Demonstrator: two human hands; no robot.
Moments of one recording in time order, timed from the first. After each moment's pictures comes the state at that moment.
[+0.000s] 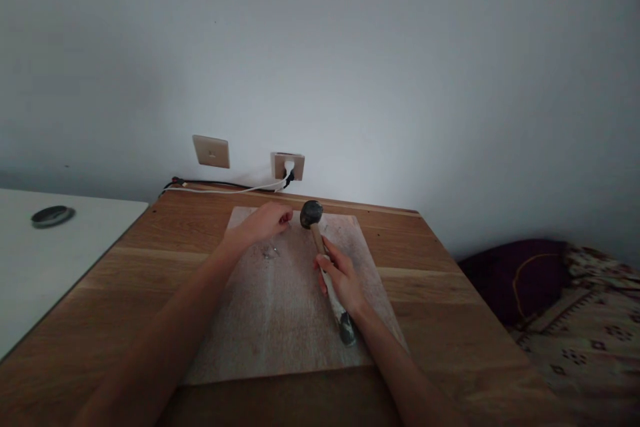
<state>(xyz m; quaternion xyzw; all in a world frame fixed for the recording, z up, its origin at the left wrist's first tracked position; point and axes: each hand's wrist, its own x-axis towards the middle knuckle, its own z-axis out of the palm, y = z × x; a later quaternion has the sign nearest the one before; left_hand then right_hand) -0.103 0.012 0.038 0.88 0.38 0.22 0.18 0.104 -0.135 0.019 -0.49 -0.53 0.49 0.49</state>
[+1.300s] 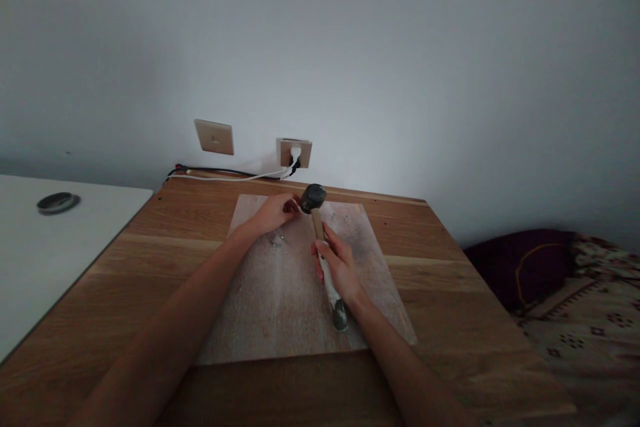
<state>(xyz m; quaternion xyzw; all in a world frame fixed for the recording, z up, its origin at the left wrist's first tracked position) -0.099 0.016 0.007 0.80 0.38 0.33 0.33 0.080 -0.134 0.018 -0.48 -0.50 0.50 0.52</state>
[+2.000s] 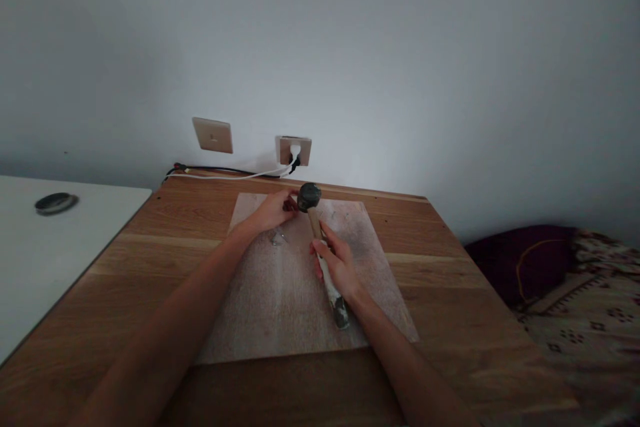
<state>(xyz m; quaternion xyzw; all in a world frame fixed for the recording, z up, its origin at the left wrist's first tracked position) -0.100 0.018 0.006 0.79 0.38 0.33 0.35 0.080 -0.132 0.014 -0.49 -0.52 0.50 0.49</state>
